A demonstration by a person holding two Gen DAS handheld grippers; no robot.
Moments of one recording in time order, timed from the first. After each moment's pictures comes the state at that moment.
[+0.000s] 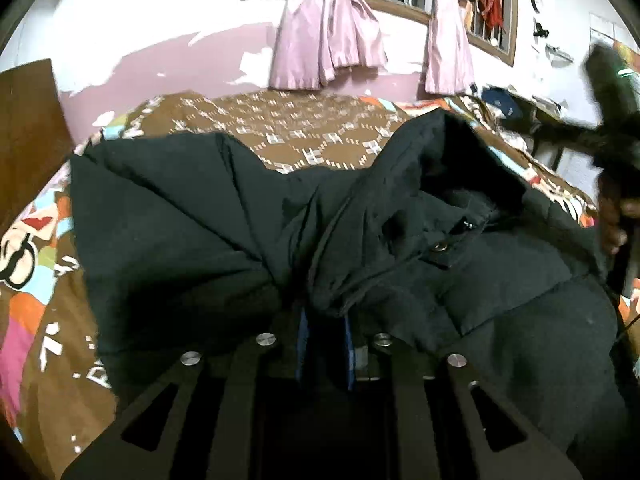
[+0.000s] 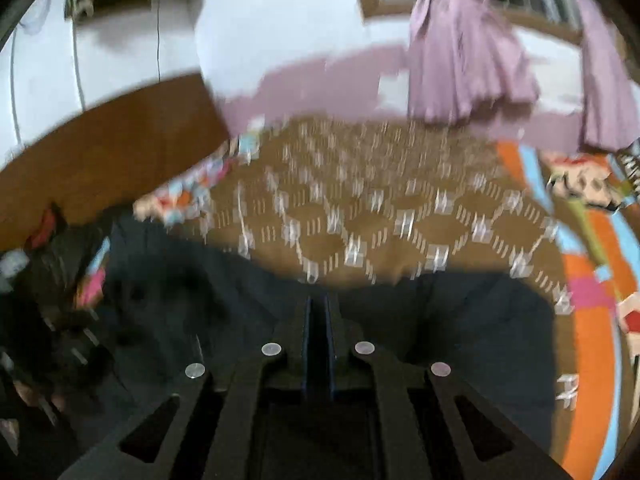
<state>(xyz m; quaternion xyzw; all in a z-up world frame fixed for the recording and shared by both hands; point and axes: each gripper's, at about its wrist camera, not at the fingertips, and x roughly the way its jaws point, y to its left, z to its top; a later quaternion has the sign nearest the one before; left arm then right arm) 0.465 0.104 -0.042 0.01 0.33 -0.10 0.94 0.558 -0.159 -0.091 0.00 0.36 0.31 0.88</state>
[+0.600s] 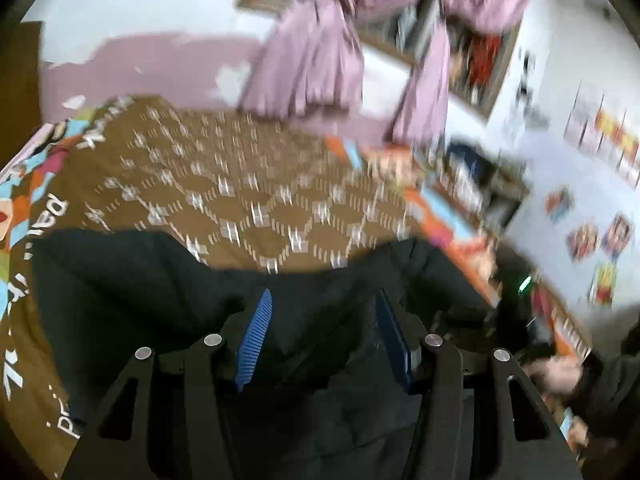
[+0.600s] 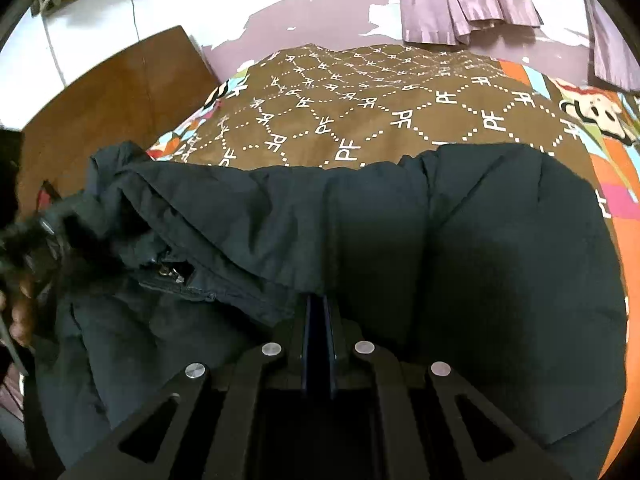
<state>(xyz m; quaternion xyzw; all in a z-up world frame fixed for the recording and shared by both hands) 0.512 0.086 0.017 -0.08 0.34 -0.18 0.92 0.559 -0.171 -0.133 0.04 0.42 0.32 0.85</state>
